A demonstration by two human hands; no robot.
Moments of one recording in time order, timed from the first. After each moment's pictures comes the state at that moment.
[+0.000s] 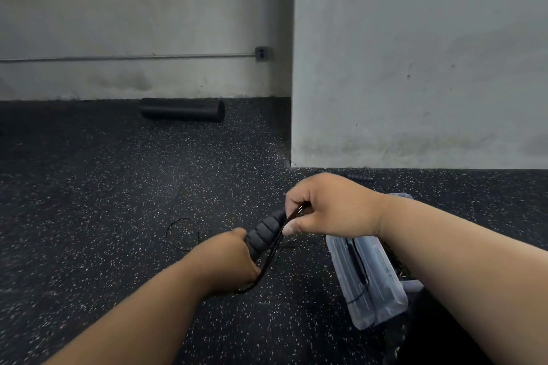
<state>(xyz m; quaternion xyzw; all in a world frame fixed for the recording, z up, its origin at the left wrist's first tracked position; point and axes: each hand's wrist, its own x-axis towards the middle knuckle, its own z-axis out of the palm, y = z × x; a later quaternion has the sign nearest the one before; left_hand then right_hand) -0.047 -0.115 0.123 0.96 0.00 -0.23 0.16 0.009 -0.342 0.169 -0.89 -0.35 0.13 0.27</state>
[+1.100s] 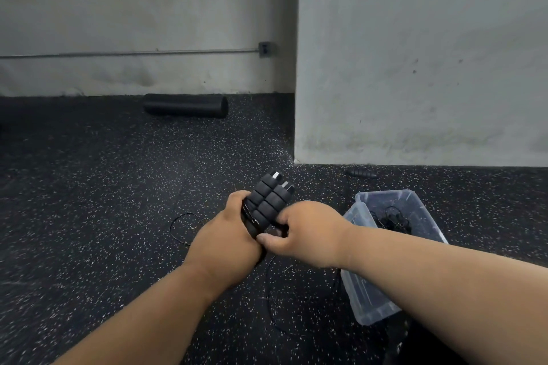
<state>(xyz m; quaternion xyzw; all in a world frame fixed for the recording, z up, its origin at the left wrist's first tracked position) -0.065 -0.121 0.133 0.94 0.03 -0.05 0.32 -0.020 -0.298 0.122 -0.94 -0.27 0.08 0.20</state>
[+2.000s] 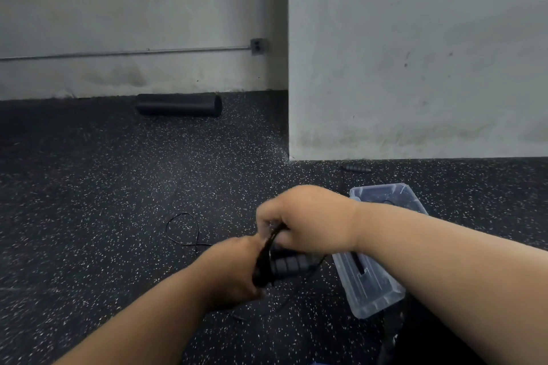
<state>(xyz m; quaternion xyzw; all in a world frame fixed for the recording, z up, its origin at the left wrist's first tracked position) -0.060 -0.122 0.094 0.97 -0.15 -0.19 0.10 -0.019 -0.316 0.168 -0.89 -0.42 0.09 0.17</state>
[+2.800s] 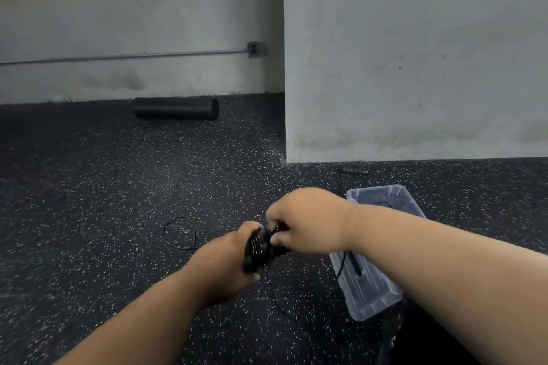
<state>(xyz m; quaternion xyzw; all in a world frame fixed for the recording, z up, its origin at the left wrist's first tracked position) -0.055 -0.112 0.089 0.97 -0.12 -0.16 0.16 -0.009 -0.320 0.154 -0.92 -0.37 0.10 0.08</state>
